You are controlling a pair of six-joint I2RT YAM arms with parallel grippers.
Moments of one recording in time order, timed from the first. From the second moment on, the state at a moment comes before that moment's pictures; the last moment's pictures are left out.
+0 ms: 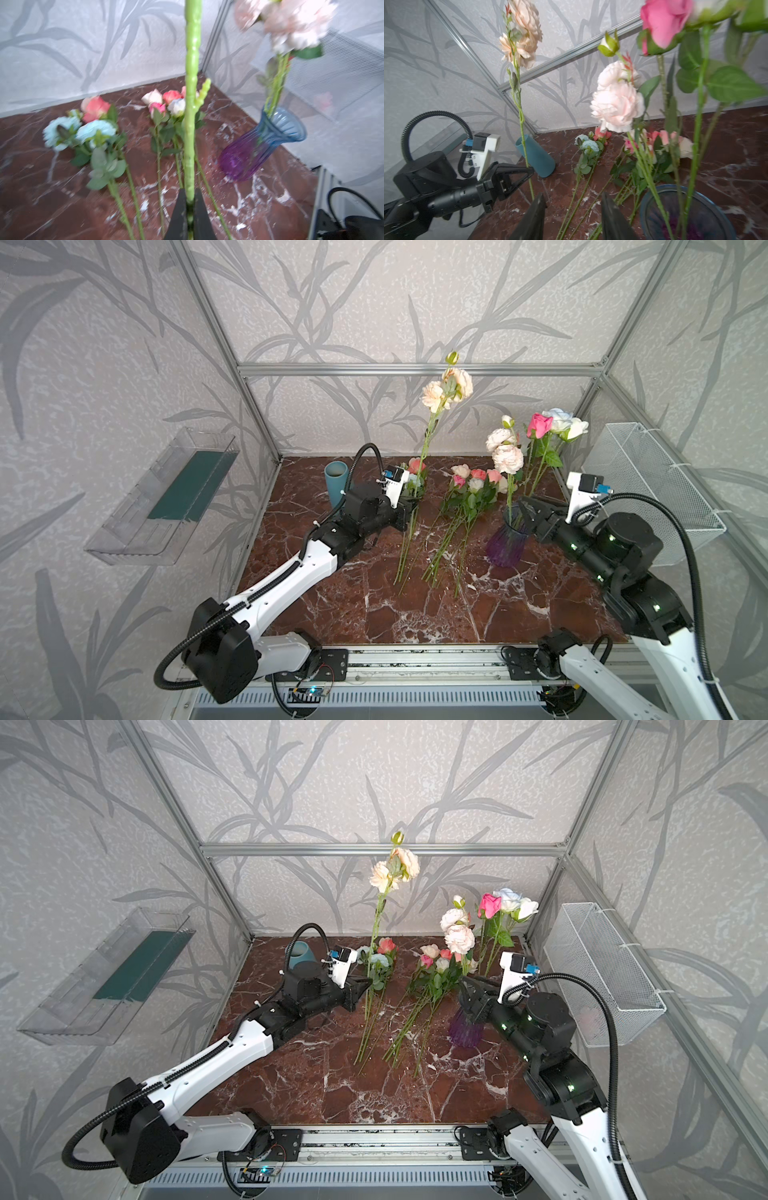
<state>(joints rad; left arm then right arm) -0.61 1.28 0.99 0.03 0.28 -0.26 0.37 0.73 1.09 -0.48 -0.15 0.48</state>
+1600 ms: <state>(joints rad) -0.77 1.16 0.88 0.12 0.18 -0.28 0.75 1.01 1.27 -0.36 0.24 0.20</state>
